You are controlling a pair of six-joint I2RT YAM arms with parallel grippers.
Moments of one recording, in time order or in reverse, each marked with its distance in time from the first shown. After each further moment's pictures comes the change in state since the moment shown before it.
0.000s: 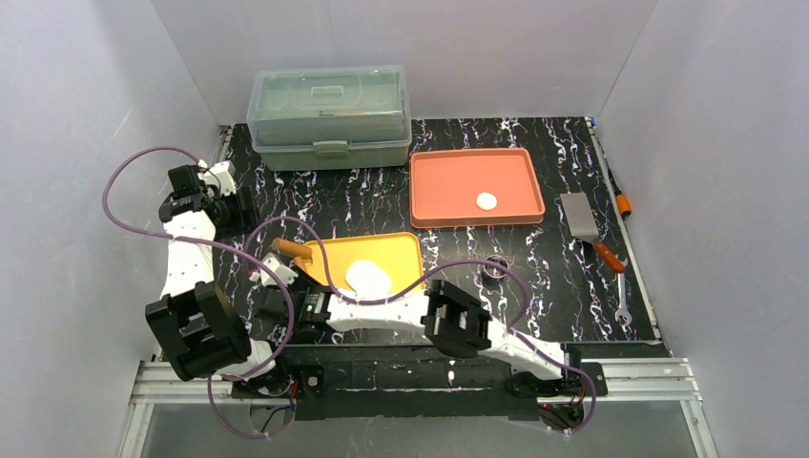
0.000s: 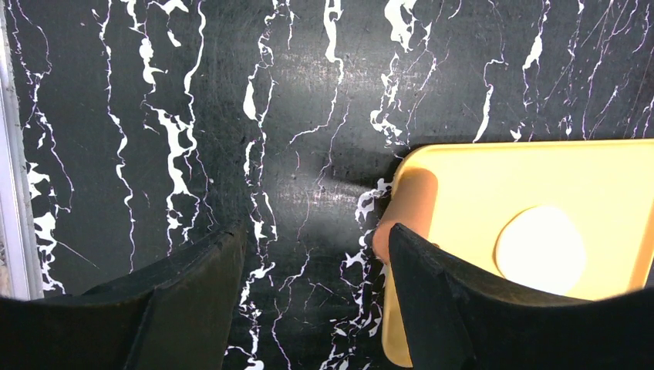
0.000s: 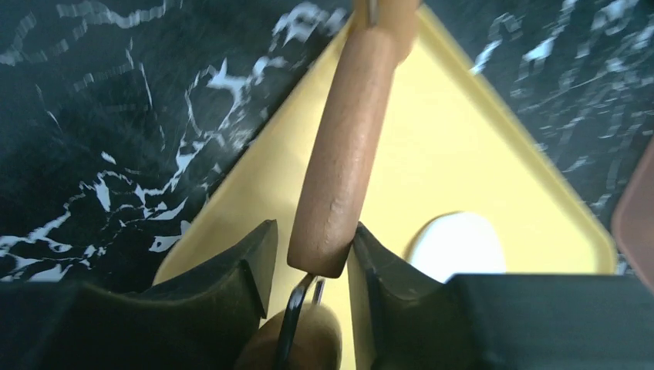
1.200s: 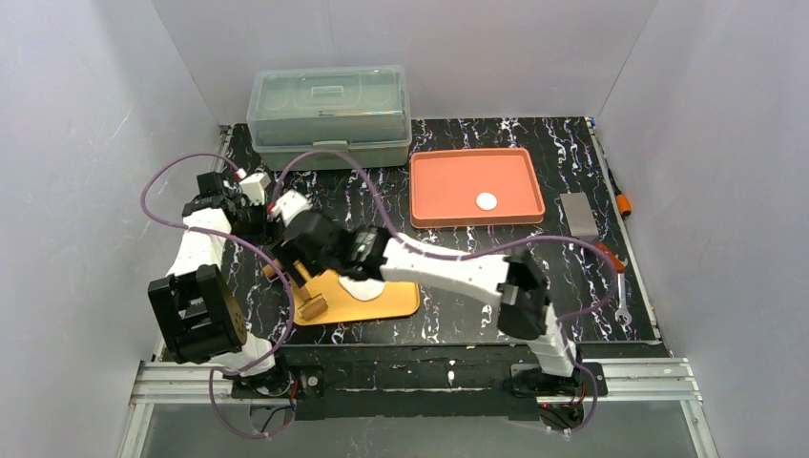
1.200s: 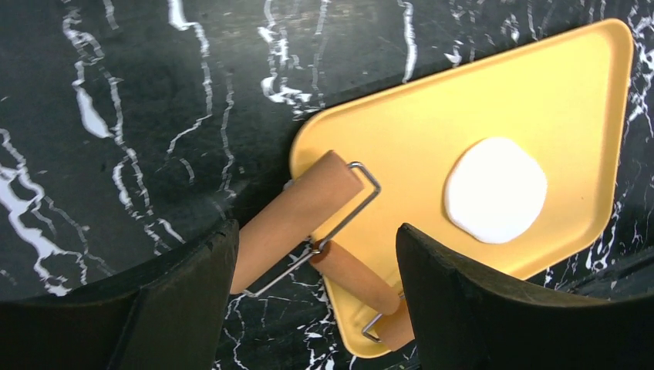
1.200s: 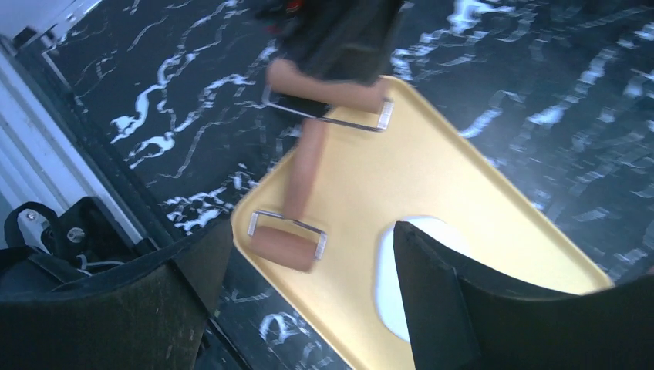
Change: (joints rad) left arm -0.079 0.088 -0.073 -0.002 0.170 0.125; right arm -0.134 -0.351 -0.185 0.107 -0.505 0.033
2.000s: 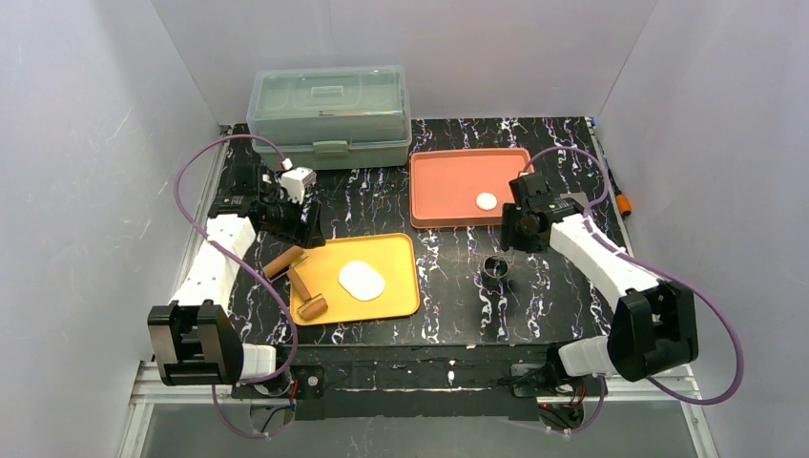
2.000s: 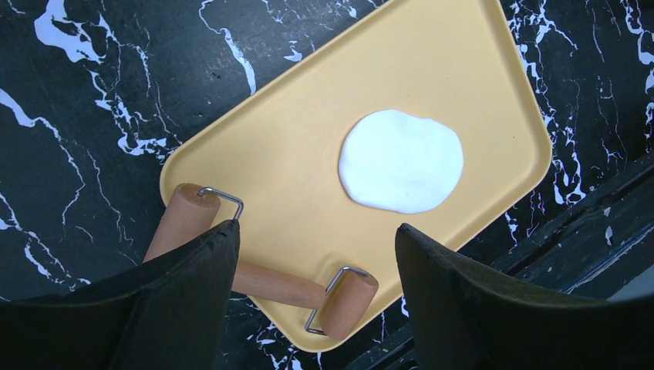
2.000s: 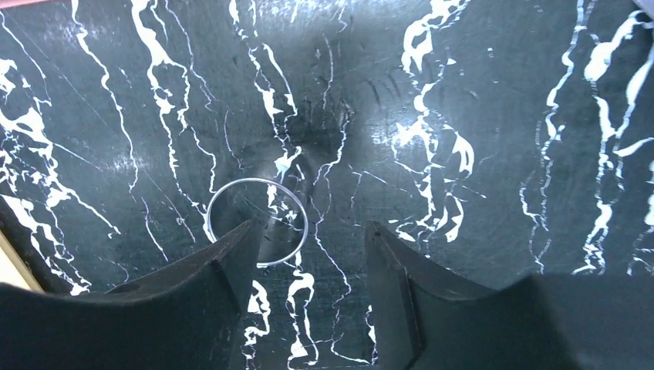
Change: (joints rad) left arm -0.303 -0.154 0.023 -0.067 0.000 0.025; right arm -0.975 -0.786 -1.037 -0.198 -0.074 0.090
